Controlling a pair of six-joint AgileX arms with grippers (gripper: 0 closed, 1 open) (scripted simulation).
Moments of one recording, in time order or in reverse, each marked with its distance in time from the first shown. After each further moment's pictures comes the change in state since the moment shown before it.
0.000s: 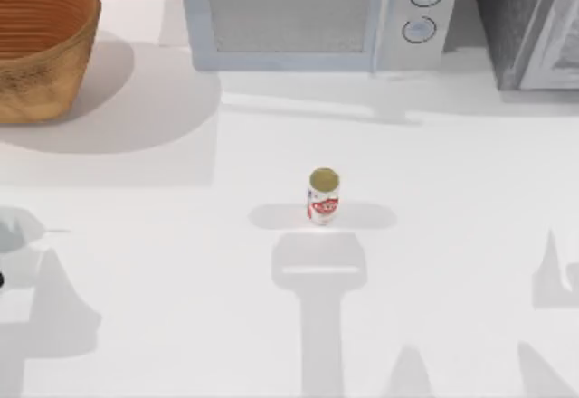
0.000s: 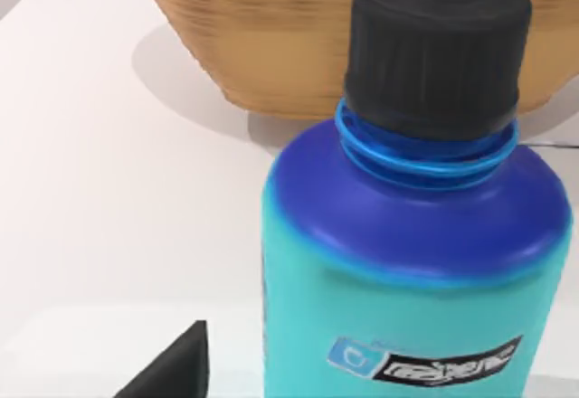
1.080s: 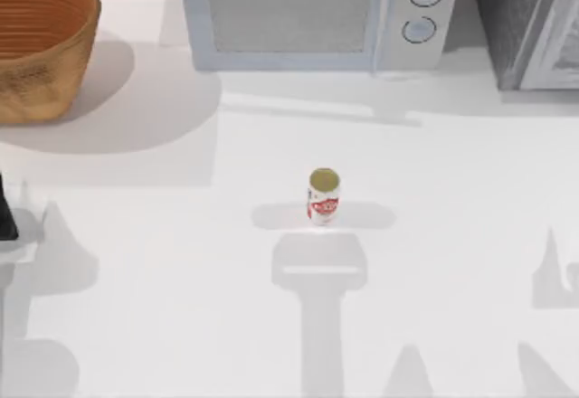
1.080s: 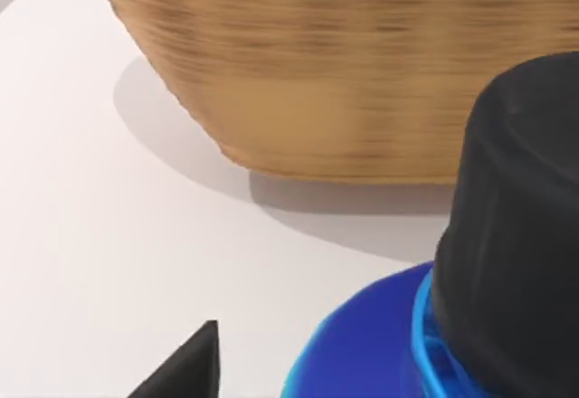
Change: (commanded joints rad) left arm -0.127 0.075 0.217 -0.126 -0.122 -0.032; right arm 0.000 0.000 0.000 0.000 0.000 0.000
